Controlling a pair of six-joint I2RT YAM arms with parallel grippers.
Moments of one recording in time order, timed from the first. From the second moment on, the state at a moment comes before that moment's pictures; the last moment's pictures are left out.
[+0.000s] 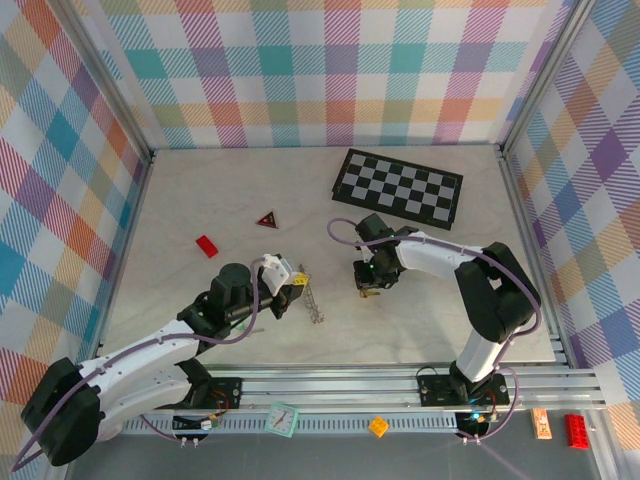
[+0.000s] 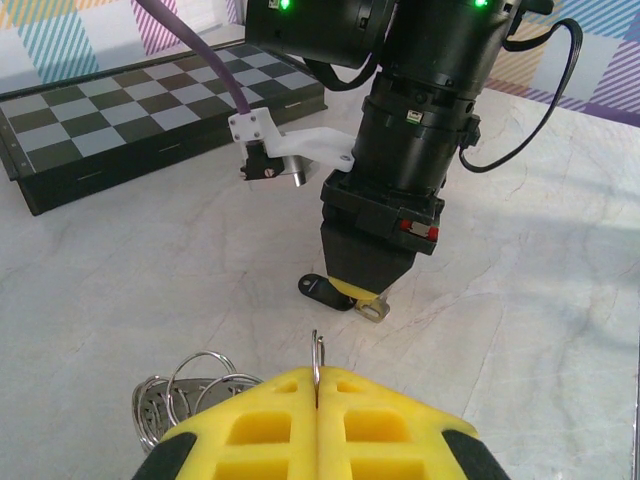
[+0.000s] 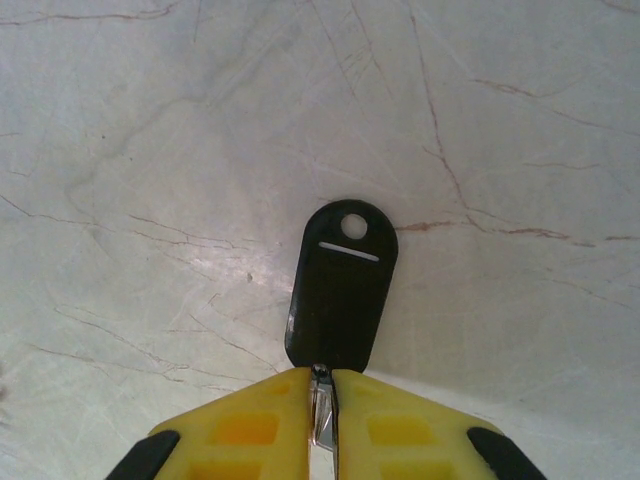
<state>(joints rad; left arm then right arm) -0.73 0.92 0.37 0.23 0.27 0.07 0.61 1.71 1.02 -0.64 -0.19 0.38</state>
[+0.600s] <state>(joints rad) -0.73 0.92 0.37 0.23 0.27 0.07 0.62 1.73 1.03 -0.66 -0.18 0.38</state>
